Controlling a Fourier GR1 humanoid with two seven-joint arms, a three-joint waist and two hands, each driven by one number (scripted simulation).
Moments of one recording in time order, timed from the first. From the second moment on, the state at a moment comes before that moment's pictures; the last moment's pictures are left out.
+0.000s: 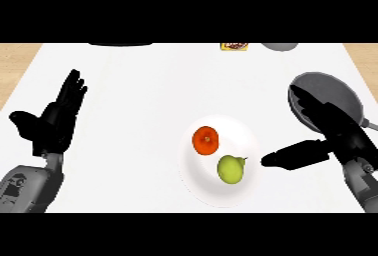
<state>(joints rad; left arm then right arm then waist) -0.25 0.41 -0.14 -1.43 0.27 0.27 0.02 -0.36 -0.61 0.35 -1.84 -0.07 -0.17 1.05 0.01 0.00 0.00</state>
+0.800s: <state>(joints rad) -0.26 0.36 -0.09 -1.42 0.21 0.23 0.05 -0.27 -0.48 0.38 -1.74 0.01 -0.10 1.04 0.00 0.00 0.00</state>
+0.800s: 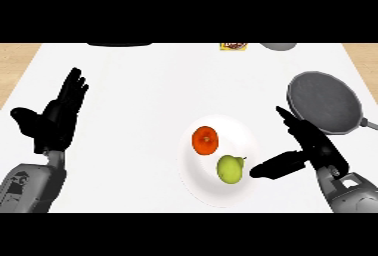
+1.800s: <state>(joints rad) -0.24 0.30 -0.03 -1.43 0.14 0.18 0.05 -0.32 -0.33 0.44 -1.51 0.10 0.09 1.03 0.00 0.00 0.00</state>
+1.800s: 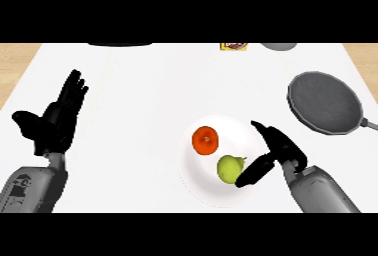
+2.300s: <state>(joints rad) -0.25 0.28 0.01 -1.41 0.11 0.14 0.04 -0.34 -0.24 0.41 -1.38 0.16 0.15 1.00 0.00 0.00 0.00</state>
